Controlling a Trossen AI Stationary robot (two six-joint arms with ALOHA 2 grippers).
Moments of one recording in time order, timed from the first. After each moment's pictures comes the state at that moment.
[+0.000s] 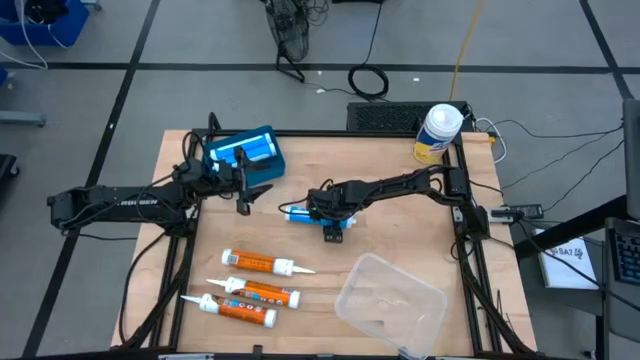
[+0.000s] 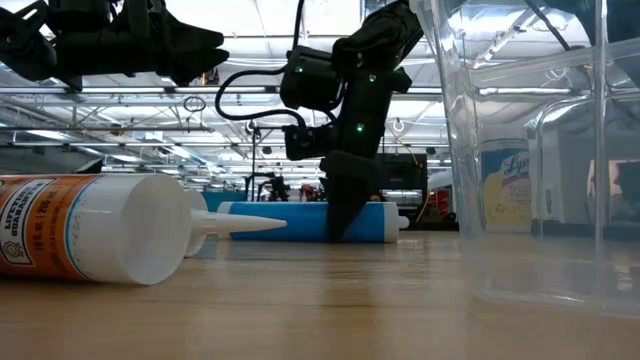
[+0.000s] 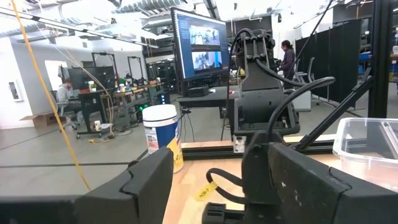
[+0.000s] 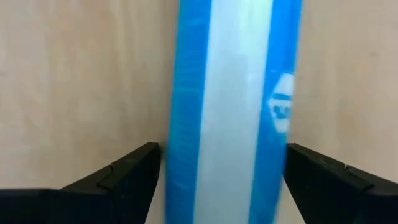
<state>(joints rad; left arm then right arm) 0.34 0.84 0.26 0.76 0.24 0.09 -0.06 2.12 1.46 -0.66 0.05 -0.04</state>
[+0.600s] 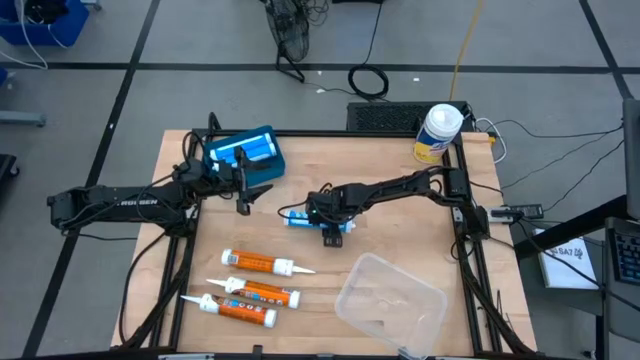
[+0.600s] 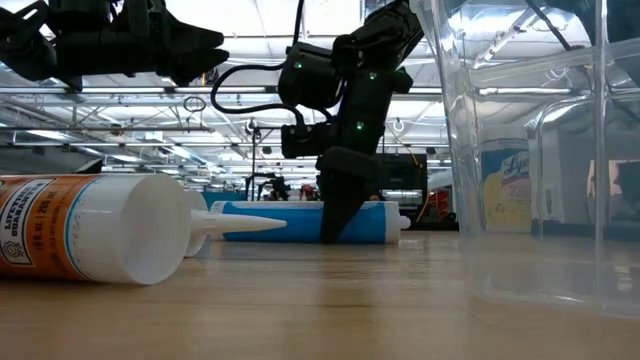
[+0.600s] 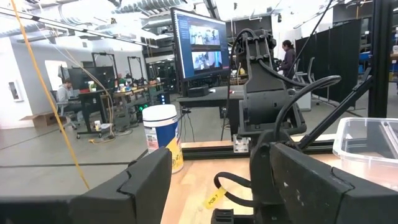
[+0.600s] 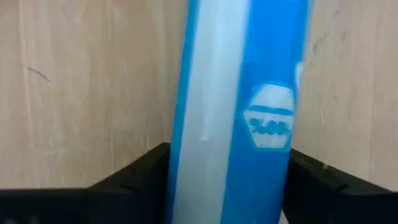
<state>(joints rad) 0.34 0.84 0.26 0.76 0.24 0.09 -0.05 2.13 1.40 -0.63 0.04 -0.09</state>
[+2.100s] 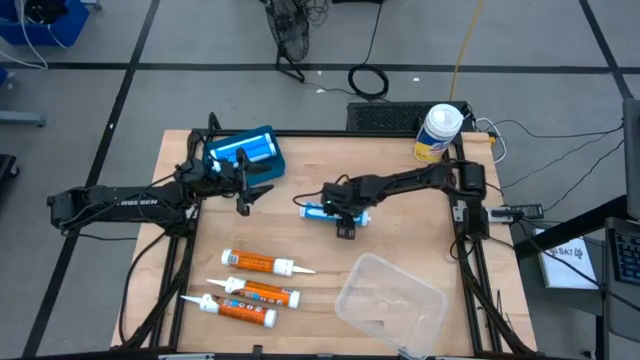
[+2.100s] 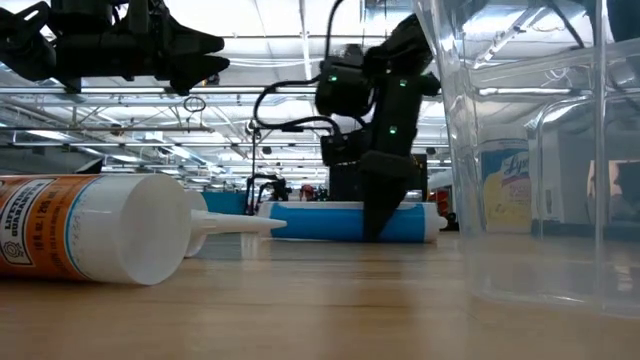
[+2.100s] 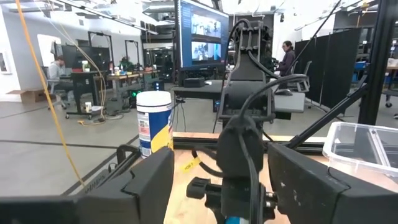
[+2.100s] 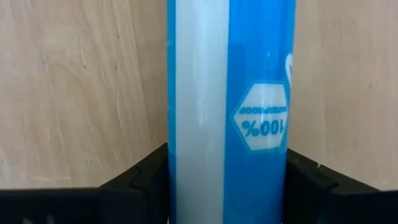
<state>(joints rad) 0.34 0.84 0.26 0.72 0.24 -0.01 -0.12 1.99 1.15 -0.63 0.04 -0.01</state>
